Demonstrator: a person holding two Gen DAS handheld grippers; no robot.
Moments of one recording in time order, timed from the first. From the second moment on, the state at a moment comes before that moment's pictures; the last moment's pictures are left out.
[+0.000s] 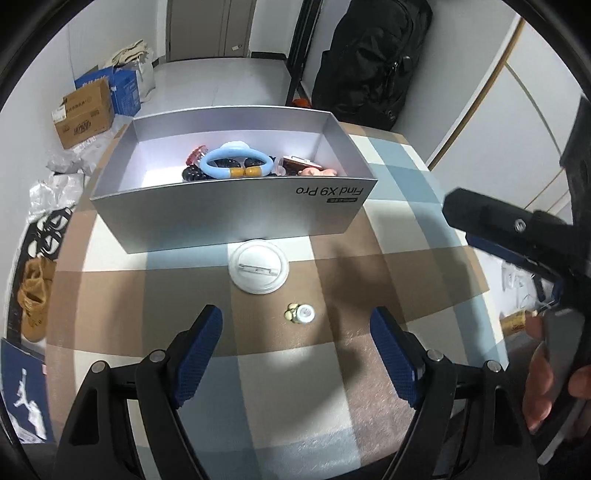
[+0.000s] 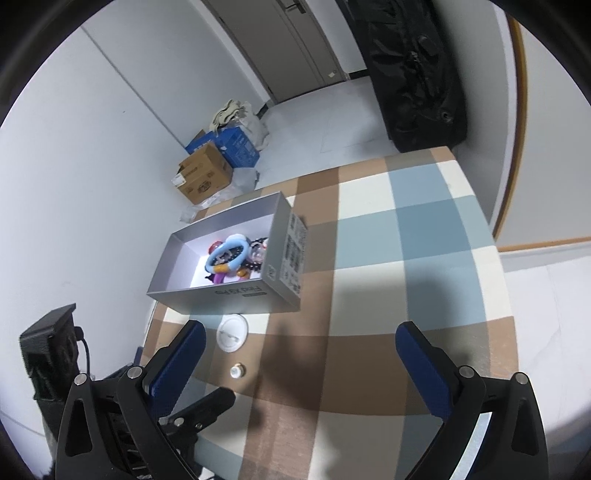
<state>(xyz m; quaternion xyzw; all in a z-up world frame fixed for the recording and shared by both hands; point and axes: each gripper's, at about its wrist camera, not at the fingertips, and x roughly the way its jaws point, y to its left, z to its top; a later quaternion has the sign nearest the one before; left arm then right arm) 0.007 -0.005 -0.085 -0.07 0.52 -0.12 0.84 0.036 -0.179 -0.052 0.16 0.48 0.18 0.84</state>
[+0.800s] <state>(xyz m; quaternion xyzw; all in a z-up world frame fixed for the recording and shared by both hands) 0.017 -0.011 -0.098 -0.06 0.55 -0.12 0.83 0.030 -0.198 -0.061 0.19 0.51 0.17 0.82</state>
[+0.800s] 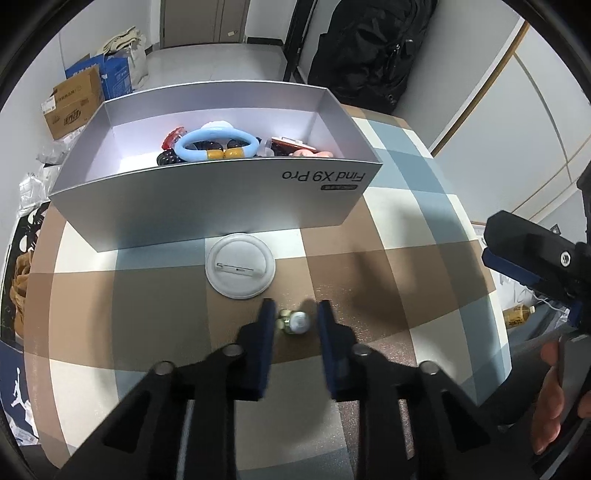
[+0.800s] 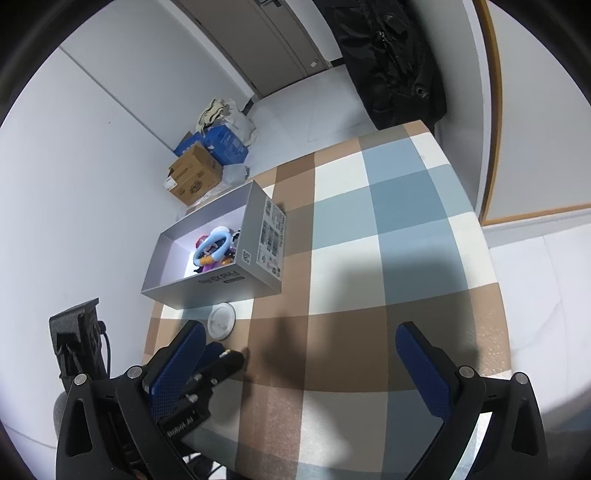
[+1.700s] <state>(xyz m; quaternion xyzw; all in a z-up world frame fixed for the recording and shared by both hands) 0.011 0.031 -0.068 -0.12 0.52 -0.11 0.84 0.037 -0.166 -0.078 0.15 0.53 0.17 0.82</state>
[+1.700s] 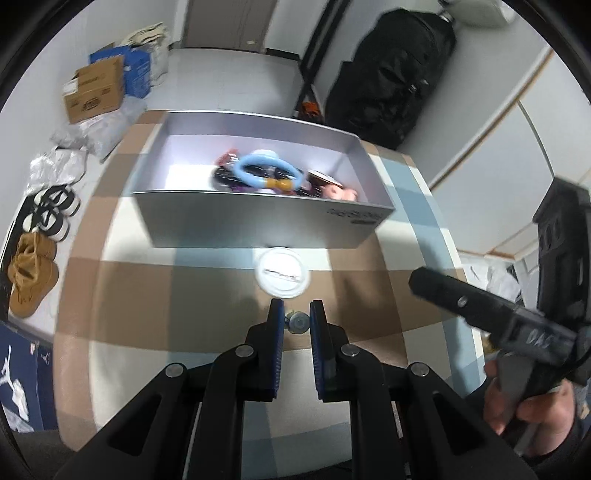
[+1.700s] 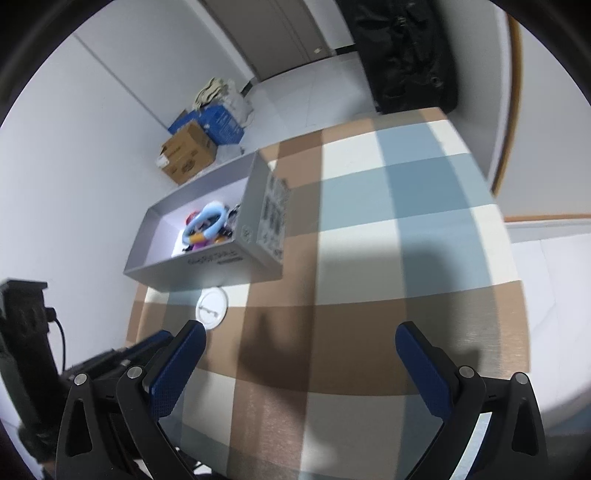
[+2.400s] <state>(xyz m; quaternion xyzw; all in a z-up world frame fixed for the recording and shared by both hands) 0.018 0.095 -0.067 -0.22 0.51 -0.07 0.83 0.043 -0.054 -0.096 -0.01 0.51 0.23 0.83</state>
